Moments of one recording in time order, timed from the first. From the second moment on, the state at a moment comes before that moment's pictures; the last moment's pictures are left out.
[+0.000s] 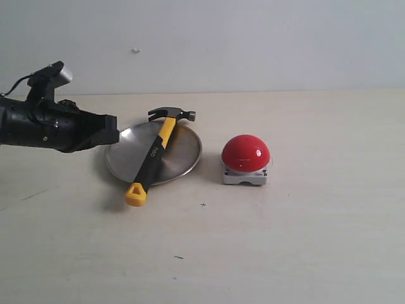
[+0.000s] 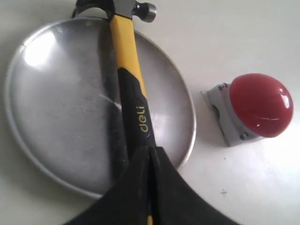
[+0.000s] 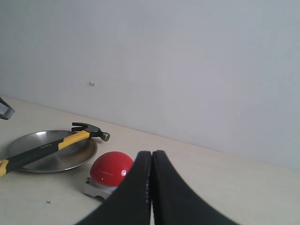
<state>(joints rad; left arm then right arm) -0.20 1.80 -0.93 -1.61 0.49 1.44 0.13 0.00 0.00 0.97 0.11 -1.09</state>
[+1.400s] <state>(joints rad) -0.37 0.17 -0.10 -0.18 -0.04 -0.12 0.13 0.00 0.00 0.99 0.11 -1.09</state>
